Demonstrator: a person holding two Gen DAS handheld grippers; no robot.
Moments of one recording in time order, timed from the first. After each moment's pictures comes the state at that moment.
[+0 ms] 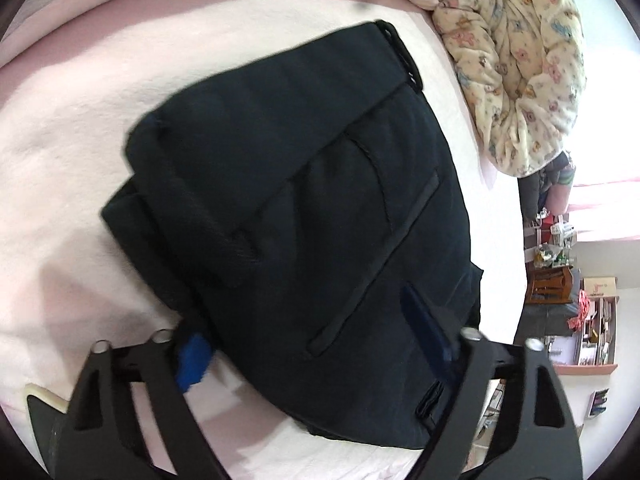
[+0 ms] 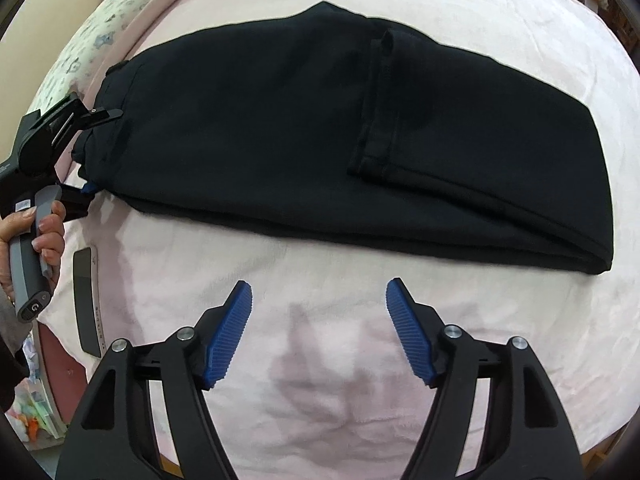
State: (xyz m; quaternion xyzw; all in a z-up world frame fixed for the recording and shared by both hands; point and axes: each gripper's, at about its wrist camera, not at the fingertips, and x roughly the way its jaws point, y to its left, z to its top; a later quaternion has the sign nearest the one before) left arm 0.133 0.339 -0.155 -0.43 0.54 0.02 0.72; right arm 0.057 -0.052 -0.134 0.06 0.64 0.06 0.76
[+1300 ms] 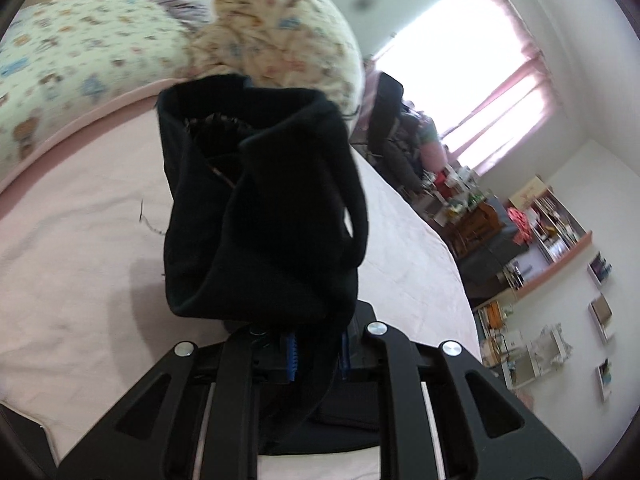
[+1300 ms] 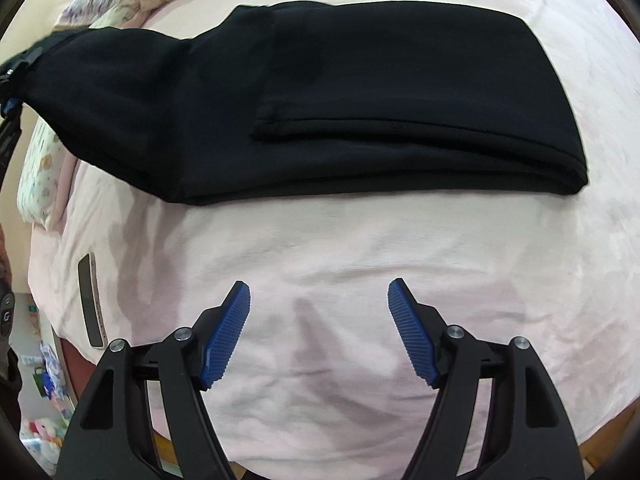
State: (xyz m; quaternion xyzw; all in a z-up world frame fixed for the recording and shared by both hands) left arm 0.109 0.198 0.010 -0.30 0.36 -0.19 0.87; right arm 0.003 -0.149 -0.132 0.16 0.64 0.03 0.75
